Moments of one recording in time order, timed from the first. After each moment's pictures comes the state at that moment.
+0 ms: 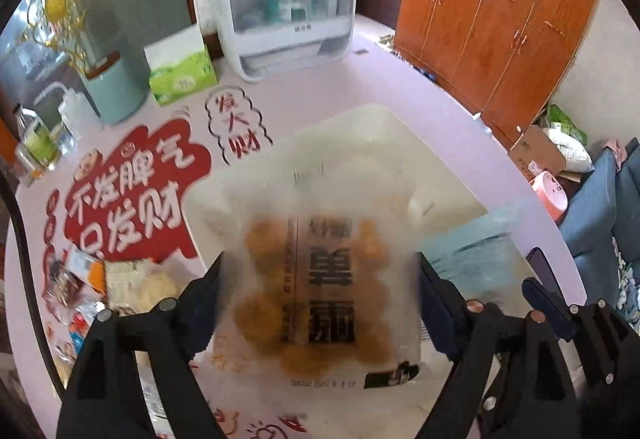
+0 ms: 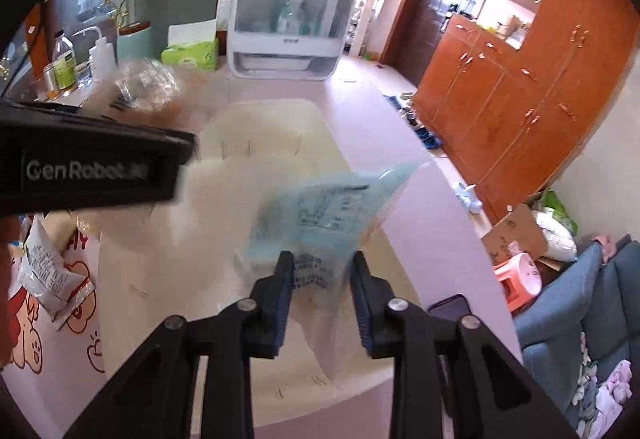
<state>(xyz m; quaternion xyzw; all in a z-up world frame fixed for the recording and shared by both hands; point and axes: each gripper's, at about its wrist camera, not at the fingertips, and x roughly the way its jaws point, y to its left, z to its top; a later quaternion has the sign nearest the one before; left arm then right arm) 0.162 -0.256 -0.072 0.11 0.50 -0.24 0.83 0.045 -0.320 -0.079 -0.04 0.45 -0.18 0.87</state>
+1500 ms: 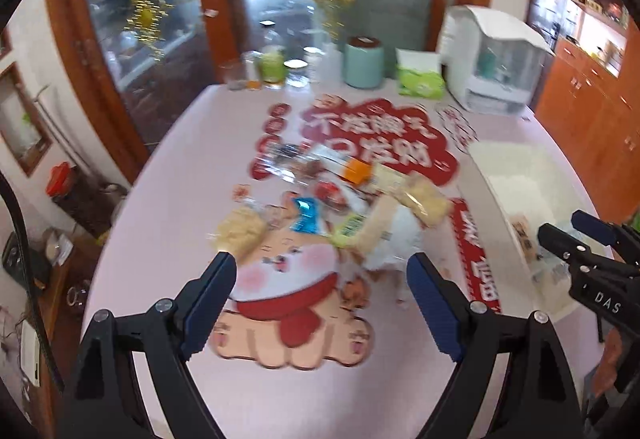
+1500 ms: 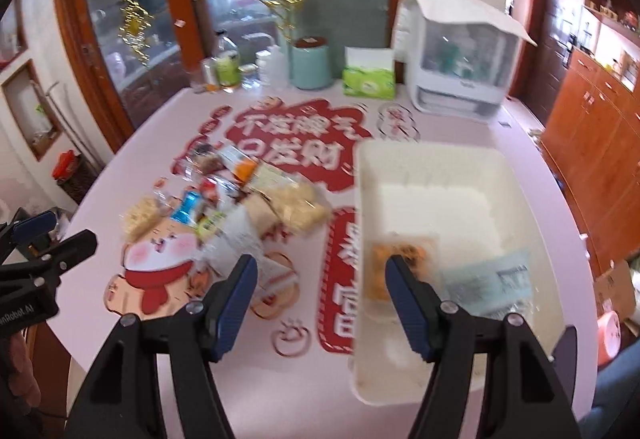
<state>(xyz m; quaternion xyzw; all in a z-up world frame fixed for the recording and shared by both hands) 0.016 0.058 0.005 0.02 0.43 0.02 0.90 0.026 -0.183 -0.026 -0.01 0.42 0.07 0.90</state>
